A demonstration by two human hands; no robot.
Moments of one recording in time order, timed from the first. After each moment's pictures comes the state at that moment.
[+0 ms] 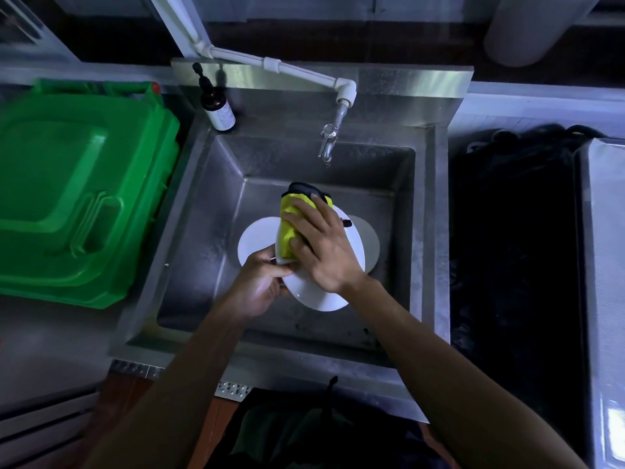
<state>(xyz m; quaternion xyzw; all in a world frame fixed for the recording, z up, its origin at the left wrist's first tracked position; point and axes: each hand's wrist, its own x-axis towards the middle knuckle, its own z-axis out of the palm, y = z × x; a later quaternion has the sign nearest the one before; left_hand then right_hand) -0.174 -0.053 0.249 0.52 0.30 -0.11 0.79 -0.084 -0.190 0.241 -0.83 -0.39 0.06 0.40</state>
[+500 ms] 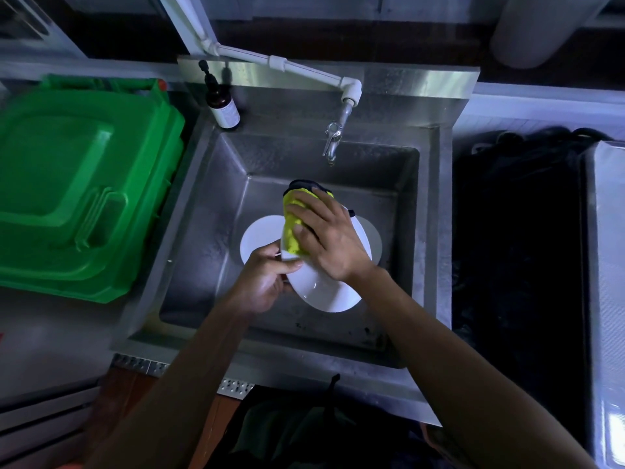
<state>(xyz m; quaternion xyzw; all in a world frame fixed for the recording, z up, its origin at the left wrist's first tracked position) -0.174 -0.059 0.262 0.52 0.31 -0.11 0.79 -0.069 -0.191 0.241 -0.83 -0.41 0.03 0.39</state>
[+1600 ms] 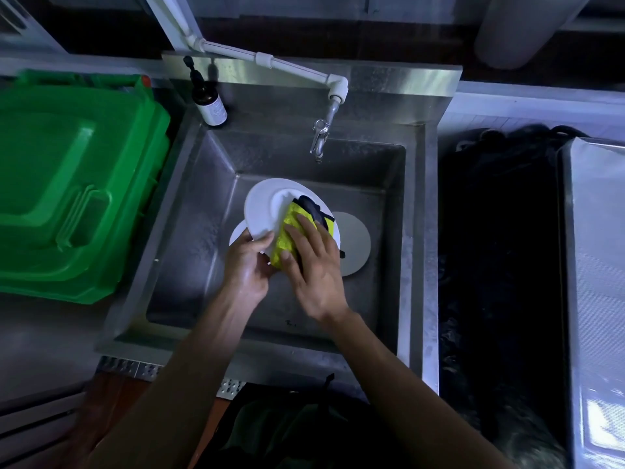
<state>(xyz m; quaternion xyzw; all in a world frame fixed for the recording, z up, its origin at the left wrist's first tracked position) -0.160 -0.064 0.254 0.41 0.41 0.05 0.81 -0.140 -0.193 0.225 -0.87 -0.26 0.06 0.41</state>
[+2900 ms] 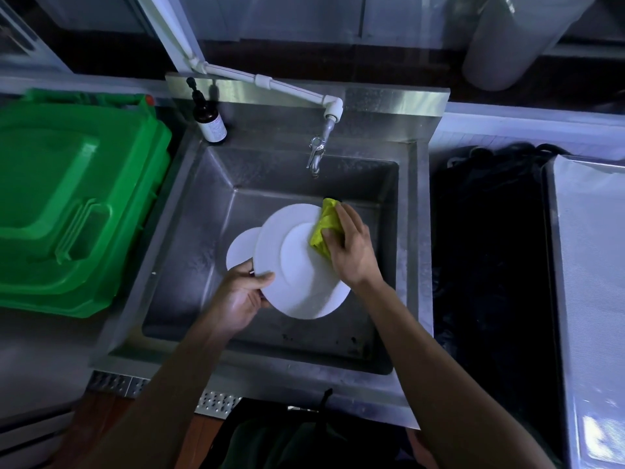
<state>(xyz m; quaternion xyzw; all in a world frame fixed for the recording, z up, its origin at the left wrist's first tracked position) -0.195 -0.045 0.237 0.48 0.30 -0.07 0.82 -0.066 -0.232 0.235 -0.87 -0.15 0.13 0.46</state>
